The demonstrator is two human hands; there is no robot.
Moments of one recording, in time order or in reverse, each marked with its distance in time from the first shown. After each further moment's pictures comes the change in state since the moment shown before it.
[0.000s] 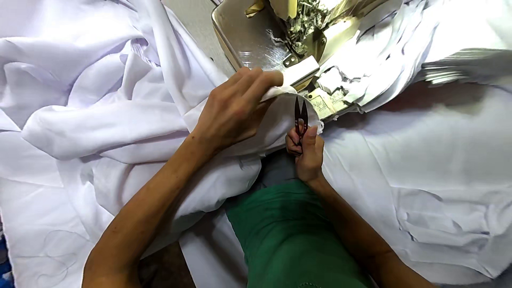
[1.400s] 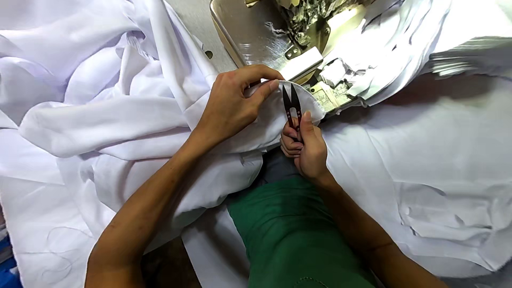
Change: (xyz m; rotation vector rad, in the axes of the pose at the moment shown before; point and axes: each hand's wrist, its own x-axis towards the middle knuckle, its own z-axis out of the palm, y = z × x) left_hand 0.003 -0.007 0.004 -0.412 -0.142 -0.426; right_hand 0.005 -0.027 0.010 0.317 -0.091 0.312
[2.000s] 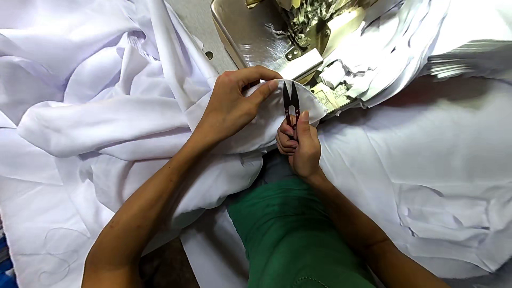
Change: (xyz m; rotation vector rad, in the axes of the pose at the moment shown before) left_hand 0.000 0.000 0.000 -0.122 0.005 -0.045; right_hand 0.007 0.008 0.008 0.006 0.016 -0.073
